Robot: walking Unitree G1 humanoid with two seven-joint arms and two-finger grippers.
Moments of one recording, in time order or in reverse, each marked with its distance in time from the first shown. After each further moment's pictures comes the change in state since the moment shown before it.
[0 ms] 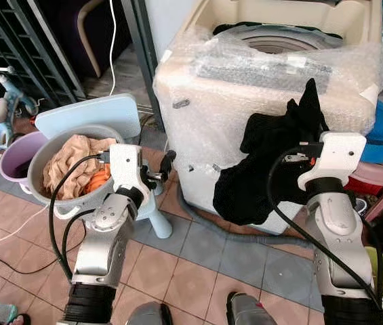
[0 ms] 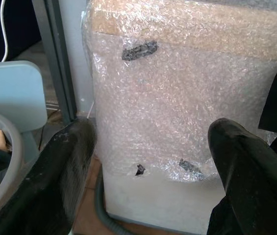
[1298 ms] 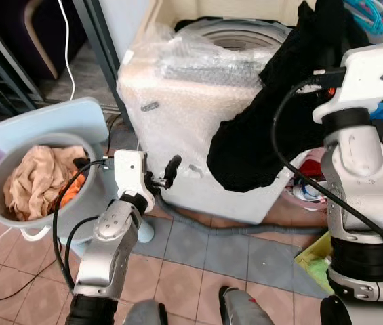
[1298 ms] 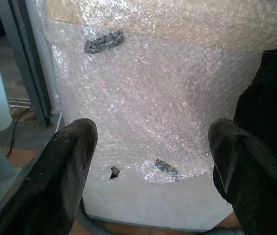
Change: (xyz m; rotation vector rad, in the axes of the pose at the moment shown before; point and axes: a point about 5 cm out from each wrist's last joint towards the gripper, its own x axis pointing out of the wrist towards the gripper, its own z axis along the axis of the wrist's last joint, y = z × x) left arm -0.009 -0.008 -0.009 -0.020 0.004 -0.023; right arm 0.058 0.018 0.108 -0.128 -0.389 0.157
